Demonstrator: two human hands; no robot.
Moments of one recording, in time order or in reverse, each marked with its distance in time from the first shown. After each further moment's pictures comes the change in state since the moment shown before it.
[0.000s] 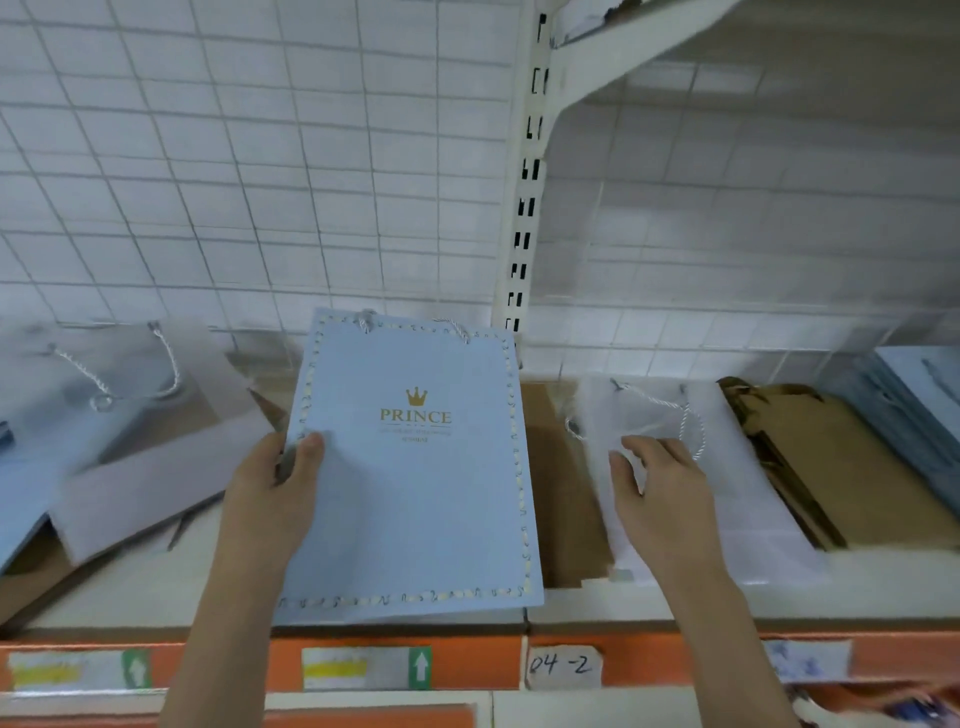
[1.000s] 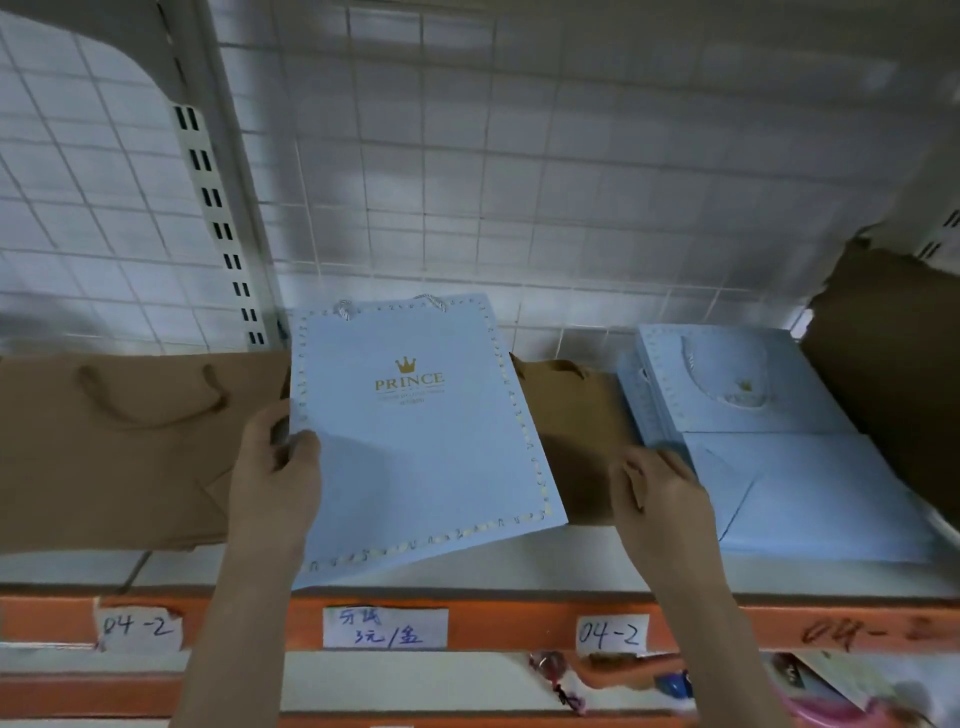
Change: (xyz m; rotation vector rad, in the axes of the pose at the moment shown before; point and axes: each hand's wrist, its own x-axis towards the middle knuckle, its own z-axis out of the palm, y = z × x) left_hand -0.174 0.090 0.254 -0.286 0.004 -0.084; right_hand 0.043 0.278 -0.149 -0.036 0.017 -0.109
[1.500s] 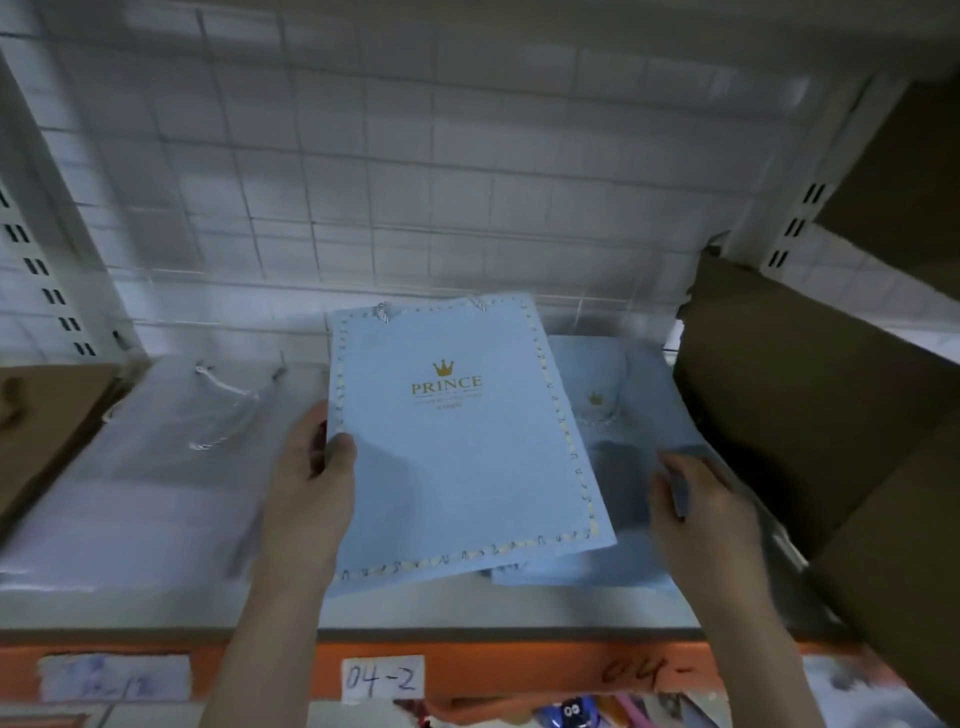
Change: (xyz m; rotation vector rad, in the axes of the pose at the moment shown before) left_hand -0.082 0.007 0.178 -0.021 -0.076 0.077; right_hand 0.039 0.168 -0.089 0.016 0.009 0.148
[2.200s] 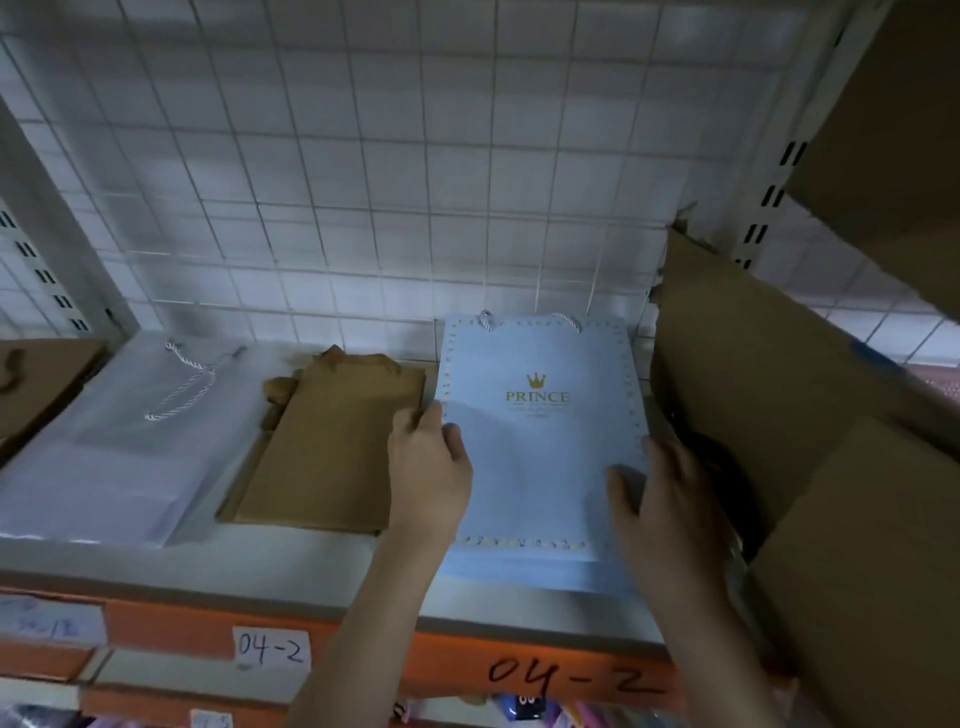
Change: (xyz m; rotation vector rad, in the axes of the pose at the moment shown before) left_hand -0.035 -0.023 0.147 0.638 -0.056 0.208; right_hand 0.026 0.040 -0.019 -0.020 -0.221 0.069
